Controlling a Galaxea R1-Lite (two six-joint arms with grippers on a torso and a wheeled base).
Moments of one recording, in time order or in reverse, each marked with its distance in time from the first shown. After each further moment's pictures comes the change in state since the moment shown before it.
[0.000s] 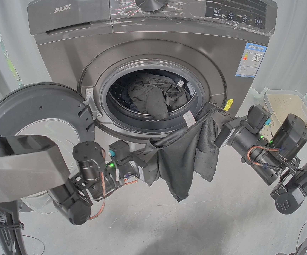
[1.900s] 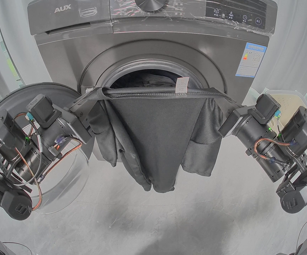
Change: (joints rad) left arm 0.139 -0.534 0.192 0.004 0.031 -0.059; right arm 0.034 -0.064 -0.031 0.013 -0.069 -0.003
